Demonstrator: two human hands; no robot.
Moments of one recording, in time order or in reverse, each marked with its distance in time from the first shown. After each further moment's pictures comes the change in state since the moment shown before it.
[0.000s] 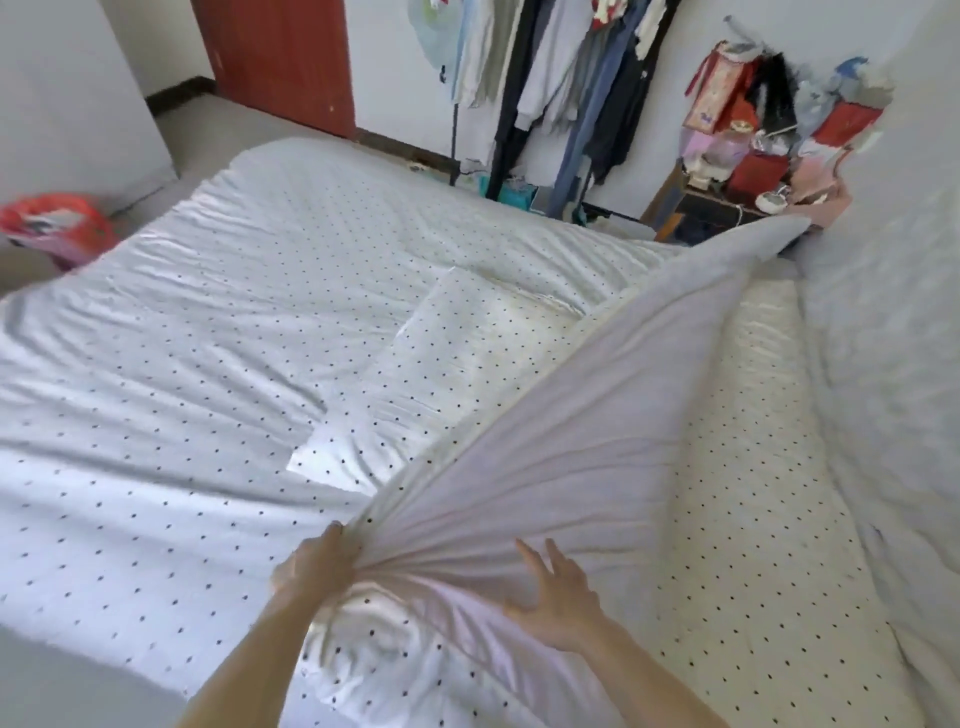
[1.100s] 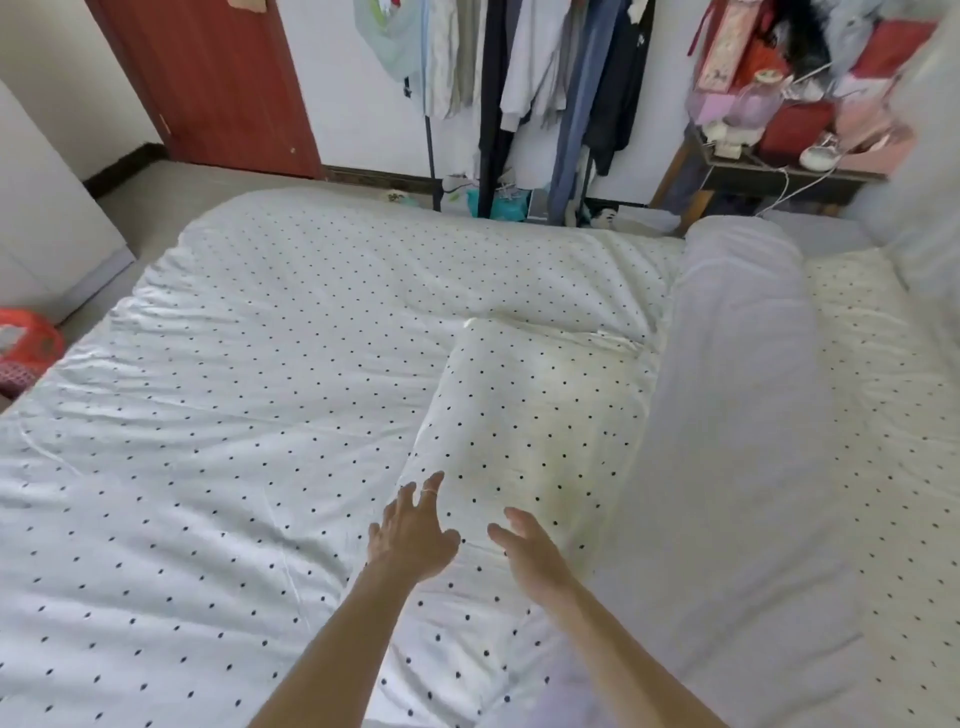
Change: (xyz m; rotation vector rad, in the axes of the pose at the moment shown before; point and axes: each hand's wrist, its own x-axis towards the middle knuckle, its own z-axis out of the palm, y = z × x) left_hand 0.258 0.140 -0.137 0.086 0.086 0.315; right_hand 0.265 -0.171 -0.125 0.928 0.121 0.041
